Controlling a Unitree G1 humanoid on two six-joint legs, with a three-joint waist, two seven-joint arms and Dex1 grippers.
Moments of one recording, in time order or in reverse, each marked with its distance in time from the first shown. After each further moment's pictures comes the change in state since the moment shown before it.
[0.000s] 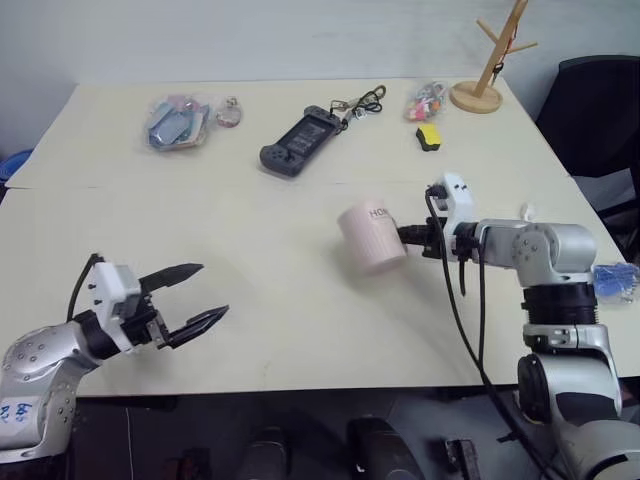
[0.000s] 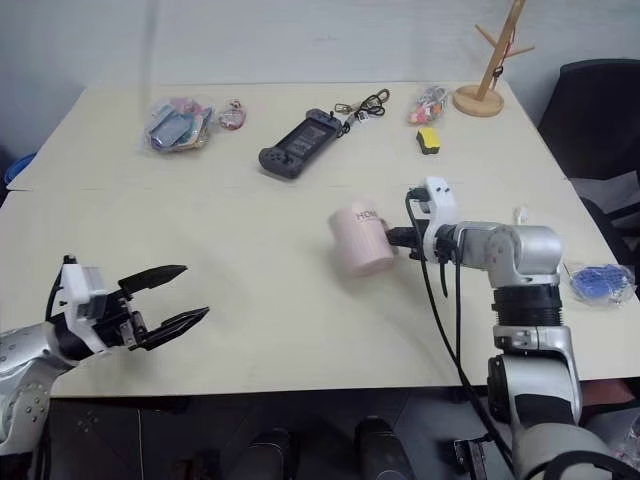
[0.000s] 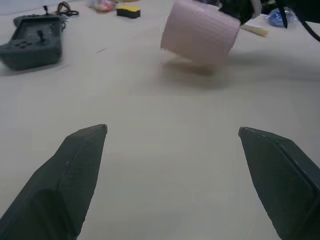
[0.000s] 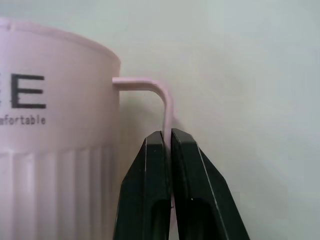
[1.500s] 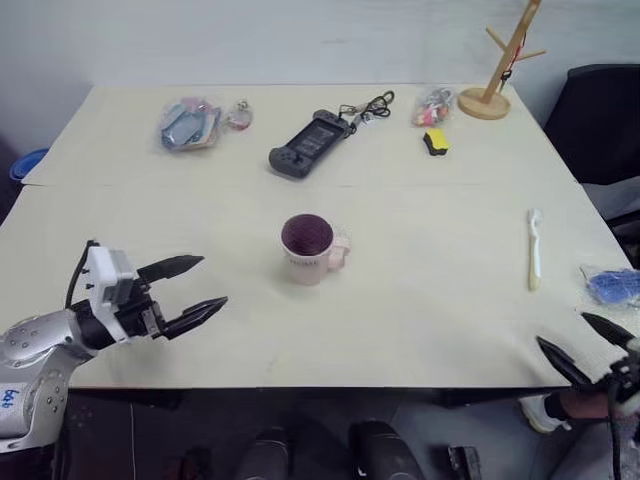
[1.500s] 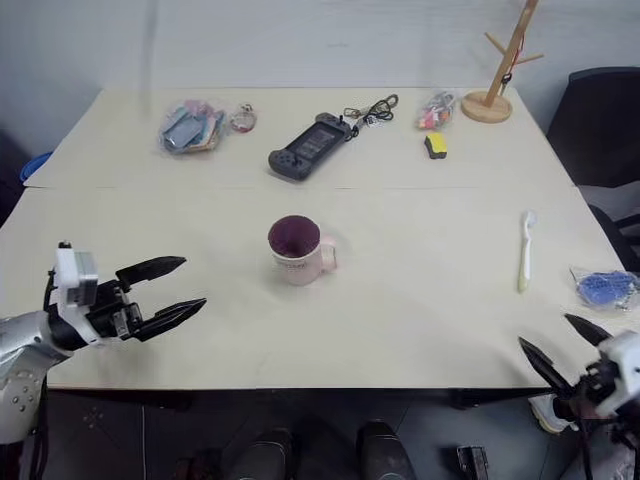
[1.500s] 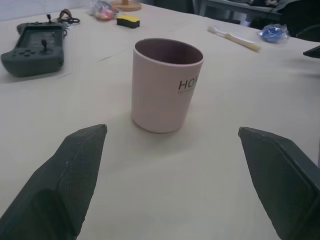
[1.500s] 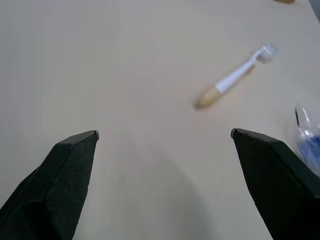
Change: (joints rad) left arm -0.105 0.049 -0.051 -0.017 -0.064 0.109 -0.017; right arm 1.159 -0.130 -0.580 -0.179 -0.070 -1.006 0.279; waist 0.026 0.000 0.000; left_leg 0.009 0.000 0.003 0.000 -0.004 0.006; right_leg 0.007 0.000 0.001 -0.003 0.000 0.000
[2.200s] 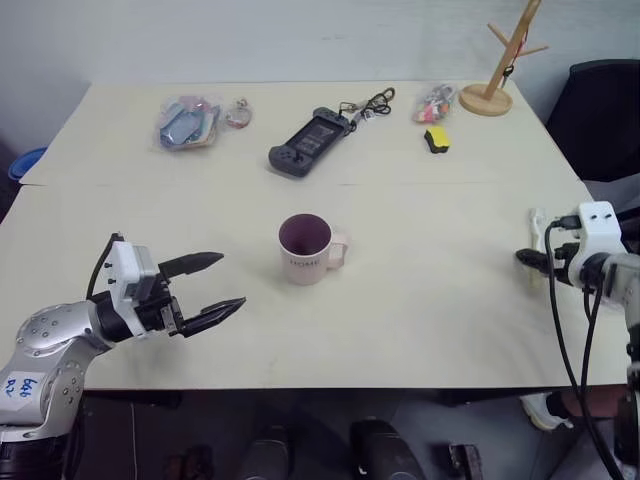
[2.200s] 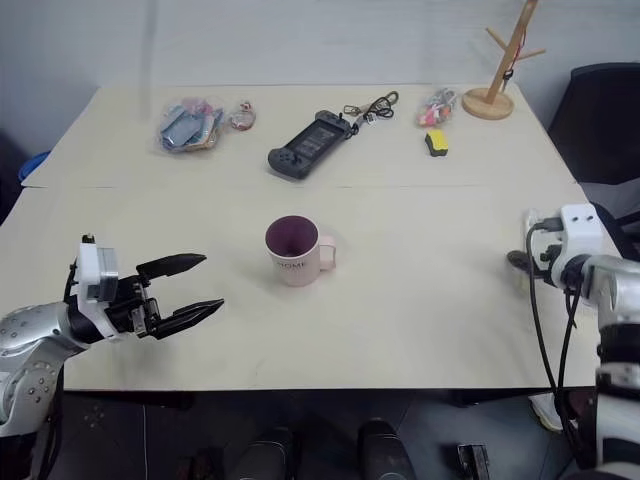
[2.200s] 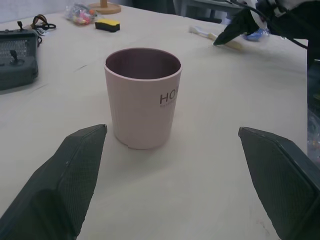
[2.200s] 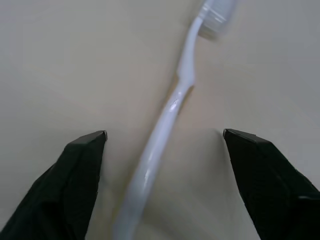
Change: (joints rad) left arm -0.013 -0.004 -0.044 -0.063 0.013 0.006 0.022; right arm -1.068 -0.288 0.482 0.632 -0.195 0.859 -0.348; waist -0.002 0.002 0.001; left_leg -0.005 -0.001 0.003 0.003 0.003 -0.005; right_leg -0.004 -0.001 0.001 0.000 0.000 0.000
